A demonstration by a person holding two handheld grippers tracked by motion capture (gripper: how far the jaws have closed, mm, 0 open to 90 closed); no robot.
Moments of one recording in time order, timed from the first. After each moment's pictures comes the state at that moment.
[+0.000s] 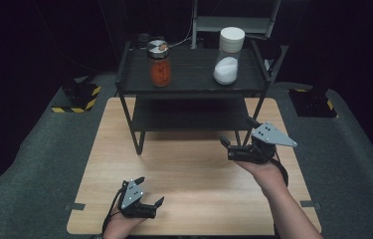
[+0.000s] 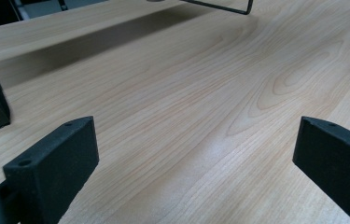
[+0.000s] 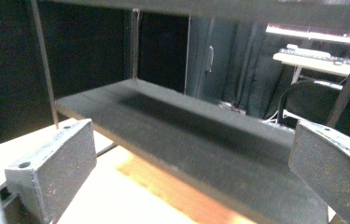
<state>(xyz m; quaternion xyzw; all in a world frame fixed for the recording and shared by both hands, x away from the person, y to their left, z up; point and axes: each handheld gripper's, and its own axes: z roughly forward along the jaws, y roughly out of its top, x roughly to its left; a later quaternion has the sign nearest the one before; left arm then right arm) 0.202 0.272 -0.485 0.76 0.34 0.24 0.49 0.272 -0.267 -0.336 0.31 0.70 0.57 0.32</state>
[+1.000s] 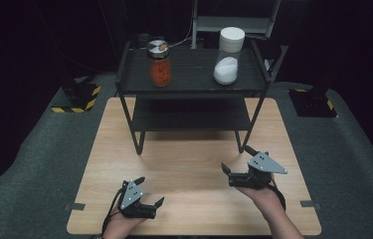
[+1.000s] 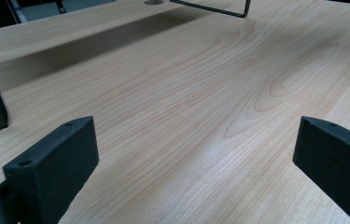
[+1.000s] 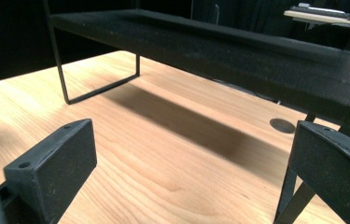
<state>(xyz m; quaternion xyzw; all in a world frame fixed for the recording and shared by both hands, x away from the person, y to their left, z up) 0.202 0.274 -0.487 0.76 0.34 0.24 0.50 0.252 -0.280 -0.407 0.32 0.73 0.53 0.30</state>
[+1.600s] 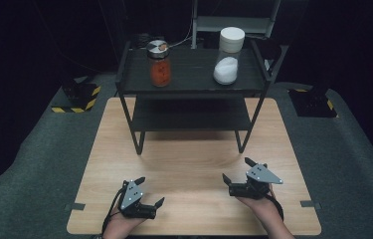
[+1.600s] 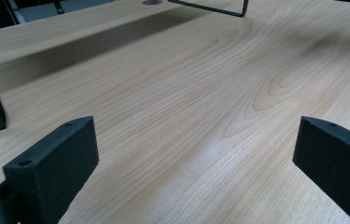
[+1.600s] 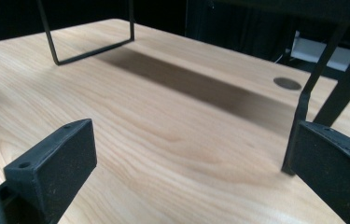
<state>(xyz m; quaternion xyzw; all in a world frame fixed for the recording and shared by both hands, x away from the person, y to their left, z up) 0.202 0.273 -0.486 0.76 0.33 0.24 0.50 0.245 -0.285 -0.448 0.34 0.74 0.50 0.29</state>
